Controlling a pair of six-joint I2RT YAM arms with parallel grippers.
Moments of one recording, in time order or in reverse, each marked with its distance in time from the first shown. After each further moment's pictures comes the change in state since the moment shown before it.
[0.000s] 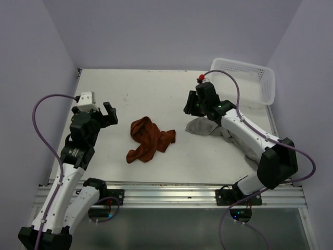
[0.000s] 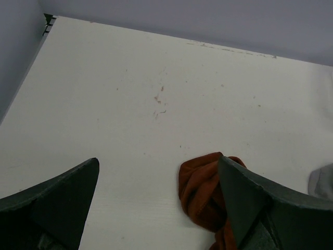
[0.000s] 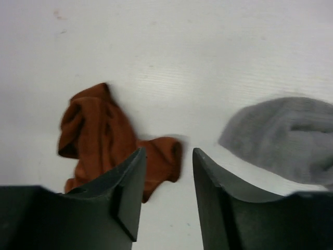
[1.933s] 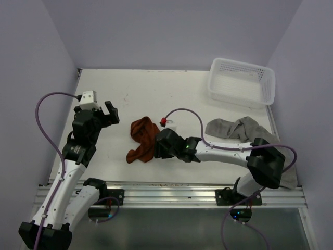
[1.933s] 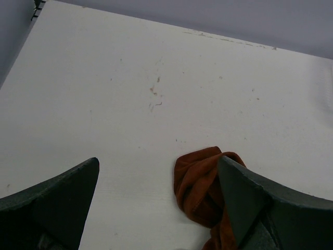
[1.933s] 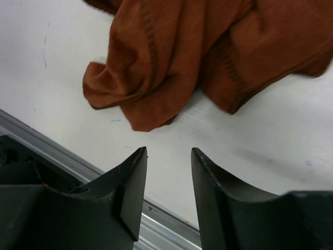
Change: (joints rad) left arm 0.000 0.047 0.000 0.005 0.047 -0.029; right arm 0.472 0.010 -0.331 0.212 0.109 0.298
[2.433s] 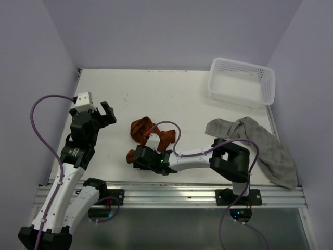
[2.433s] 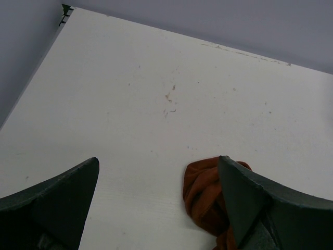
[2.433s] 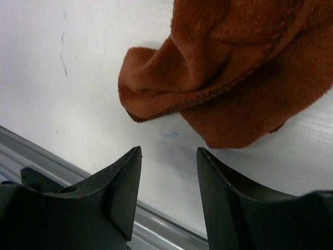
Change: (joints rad) left arm 0.000 -0.043 0.000 -0.017 -0.101 -0.018; right arm 0.246 0.362 0.175 0.147 0.207 0.327
